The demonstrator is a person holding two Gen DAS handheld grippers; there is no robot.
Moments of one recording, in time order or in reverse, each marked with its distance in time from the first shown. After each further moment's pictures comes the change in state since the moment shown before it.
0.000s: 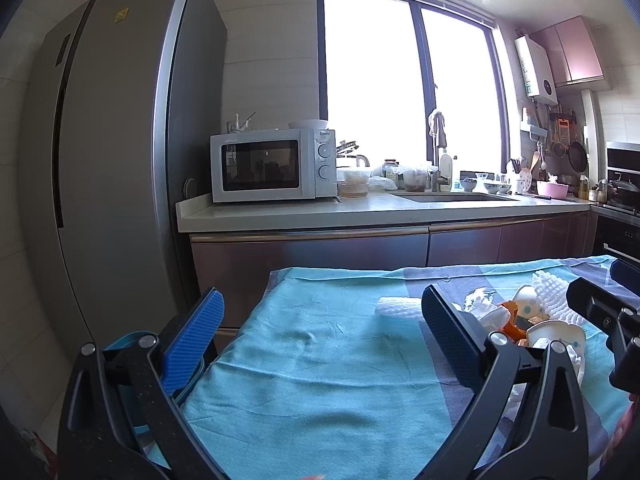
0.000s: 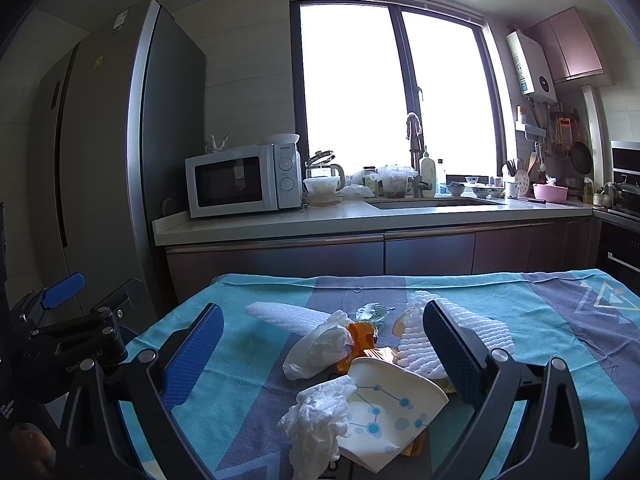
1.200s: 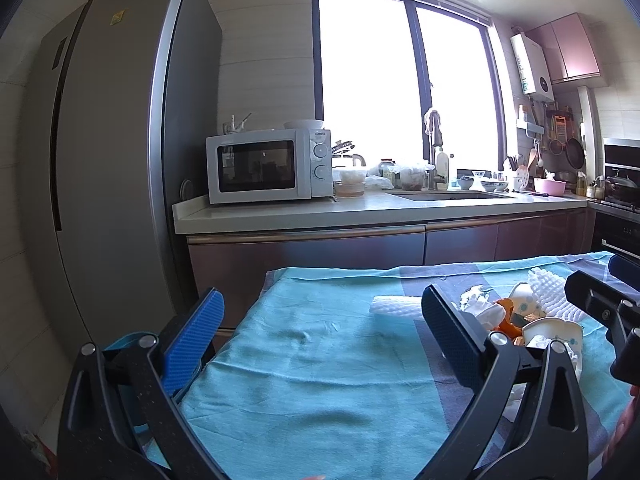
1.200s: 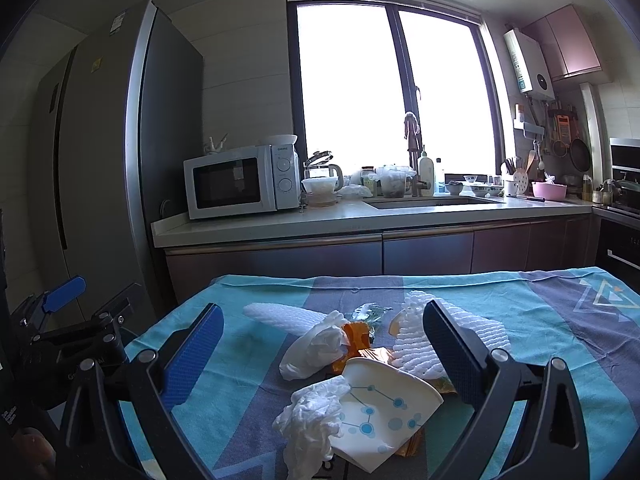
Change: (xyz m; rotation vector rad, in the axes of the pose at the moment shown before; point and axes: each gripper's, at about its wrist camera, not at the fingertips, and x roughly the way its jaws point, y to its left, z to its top) left arm -0.003 -0.006 0.001 0.006 0.002 -0.010; right arm 0.000 -0.006 0.002 0.011 -0.003 -0.002
